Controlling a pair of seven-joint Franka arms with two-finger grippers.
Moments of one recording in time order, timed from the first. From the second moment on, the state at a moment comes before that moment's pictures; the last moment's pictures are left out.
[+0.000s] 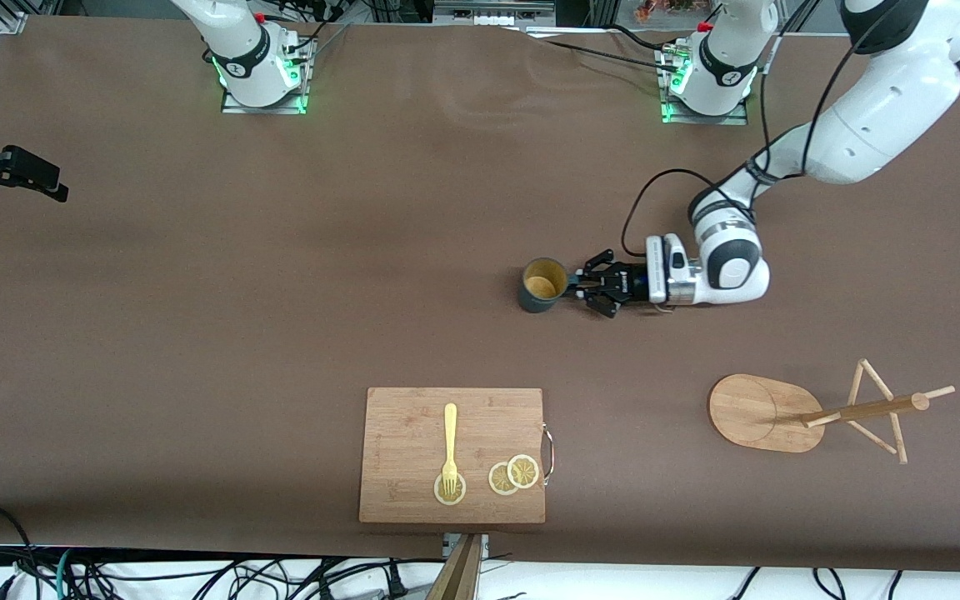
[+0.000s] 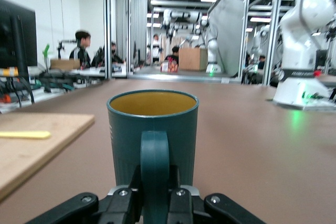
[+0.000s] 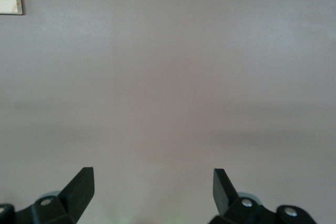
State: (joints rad) left arm 0.44 0.86 -0.59 -2.03 -1.37 2.05 2.71; right arm -0.10 -0.03 -0.01 -1.70 -0.01 1.60 -0.13
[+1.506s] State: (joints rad) left arm 0.98 0.71 -0.39 -2.02 -1.18 1.19 1.33; right arm -0.04 -0.03 0.00 -1.70 0.00 1.64 -0.13
